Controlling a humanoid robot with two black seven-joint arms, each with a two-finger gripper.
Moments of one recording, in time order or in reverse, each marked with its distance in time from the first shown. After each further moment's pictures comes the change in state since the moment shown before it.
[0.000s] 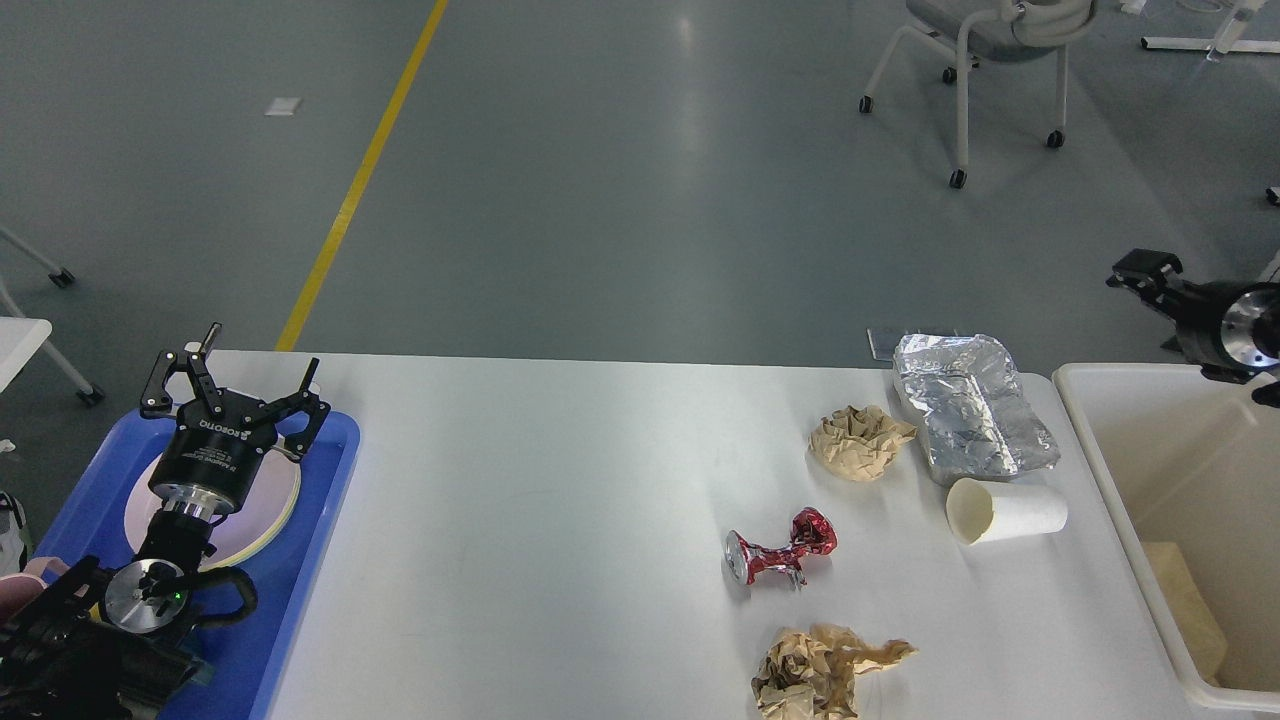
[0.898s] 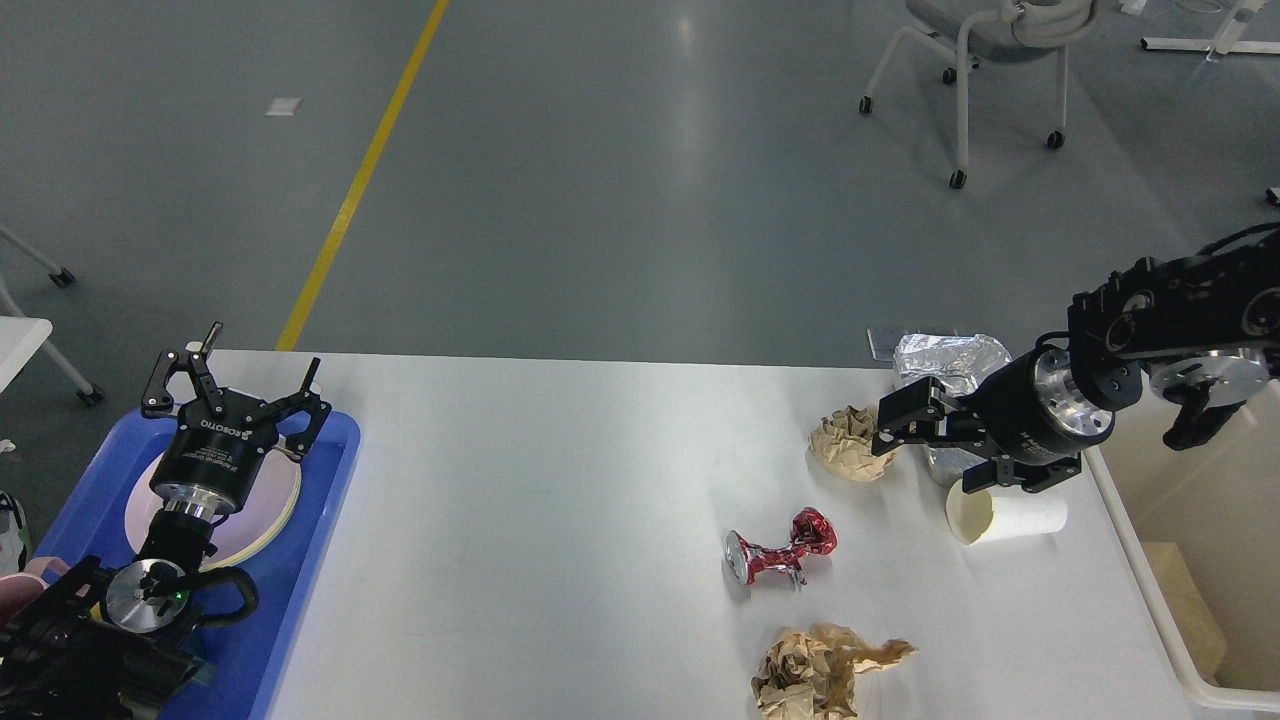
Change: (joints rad) left arm 0.000 -0.001 0.000 -0.001 0.001 0.000 0.000; right arm 0.550 0.048 -0.153 1.042 -0.293 -0.028 -0.003
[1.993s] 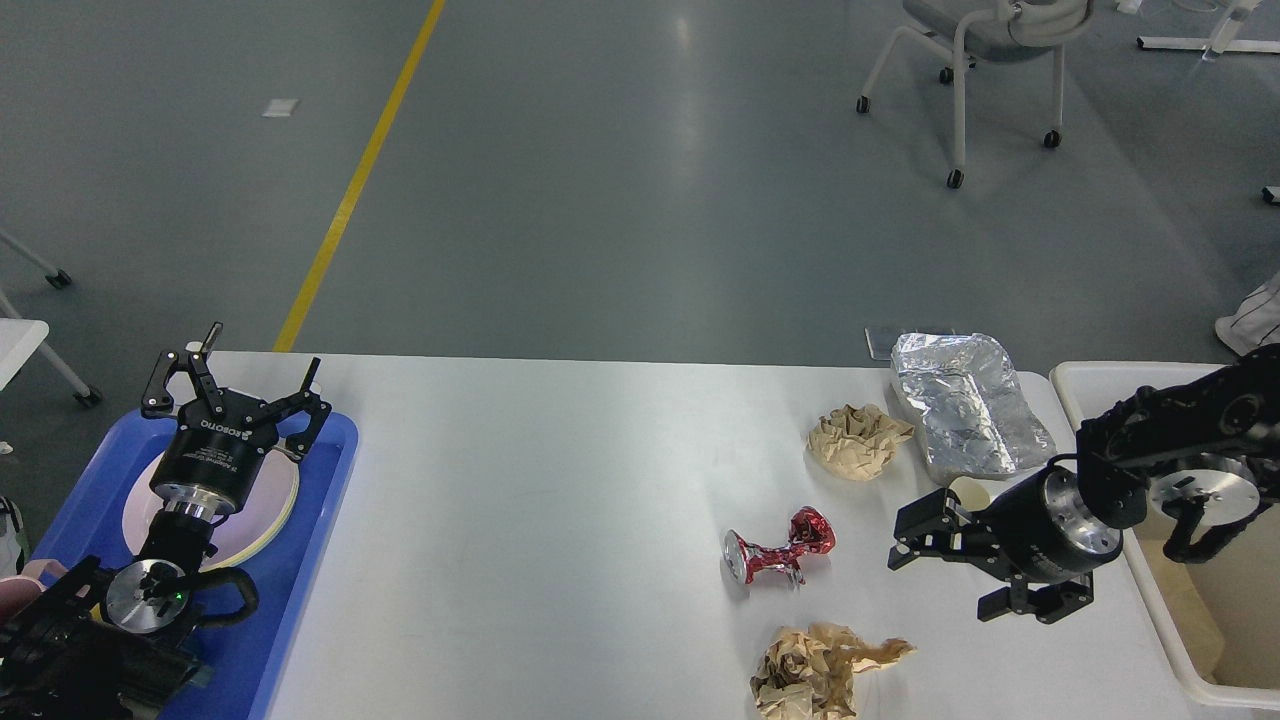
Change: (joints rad) left arm 0.000 0.000 0.000 0.000 -0.001 0.000 0.001; right arm -0.275 -0.020 0.039 0.013 0.036 -0.005 0.001
